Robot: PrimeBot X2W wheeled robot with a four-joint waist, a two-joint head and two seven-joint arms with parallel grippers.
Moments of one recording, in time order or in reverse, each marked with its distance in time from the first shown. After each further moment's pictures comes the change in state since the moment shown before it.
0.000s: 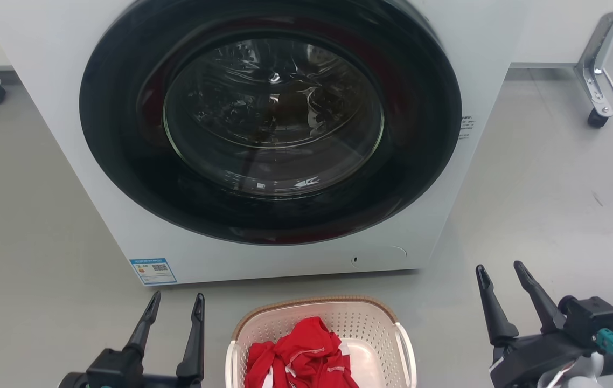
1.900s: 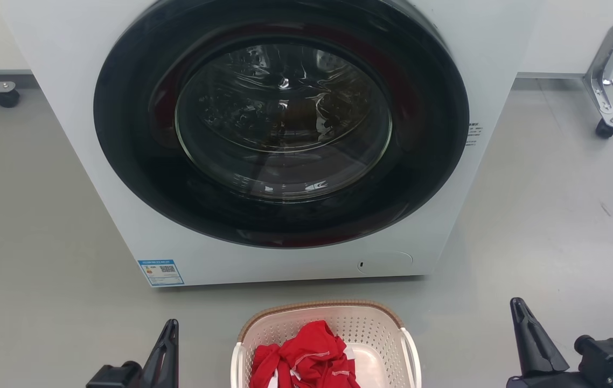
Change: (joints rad) left arm 0.136 -0.064 0.105 -0.121 0.120 0.008 0.169; right arm 0.224 0.090 -0.188 -0.161 -0.171 -0.002 0.077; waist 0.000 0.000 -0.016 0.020
